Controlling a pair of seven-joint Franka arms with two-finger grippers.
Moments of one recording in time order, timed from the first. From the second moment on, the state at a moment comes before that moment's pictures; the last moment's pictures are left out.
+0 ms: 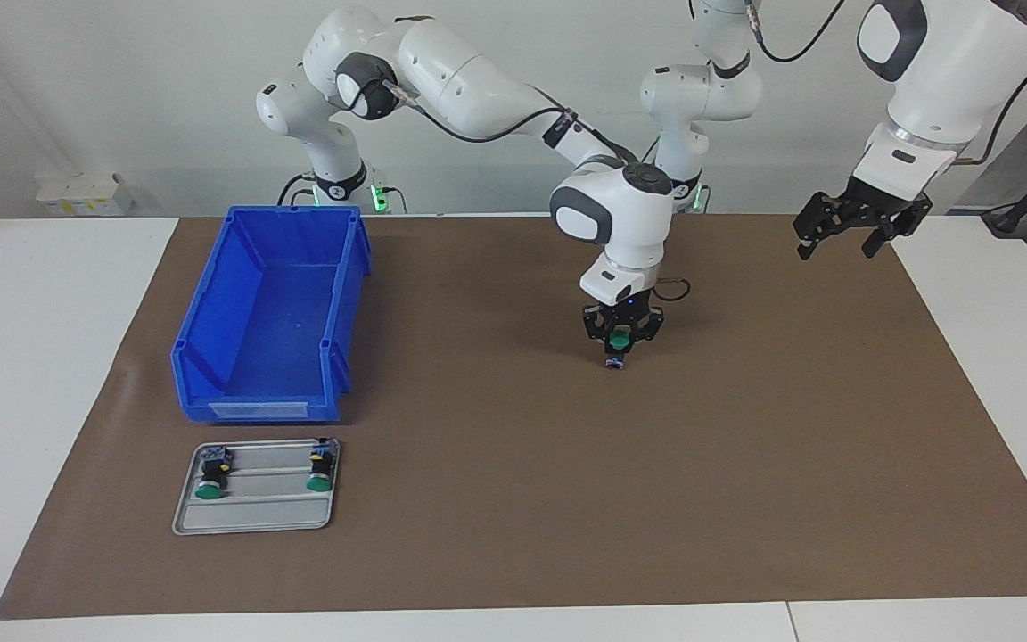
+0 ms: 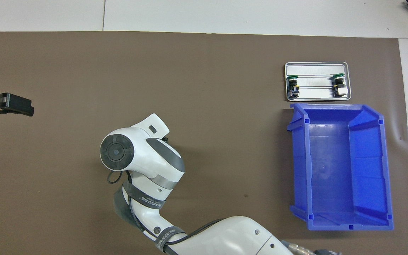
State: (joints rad) left arm -0.14 0.00 0.10 -1.61 0.00 1.62 0.01; right arm 0.82 0.78 0.04 -1.19 -0.18 2.11 1.02
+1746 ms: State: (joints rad) left arm -0.14 0.00 0.10 -1.61 0.00 1.62 0.01; right arm 0.15 -0.04 0.03 -1.90 -0.13 1.94 0.16
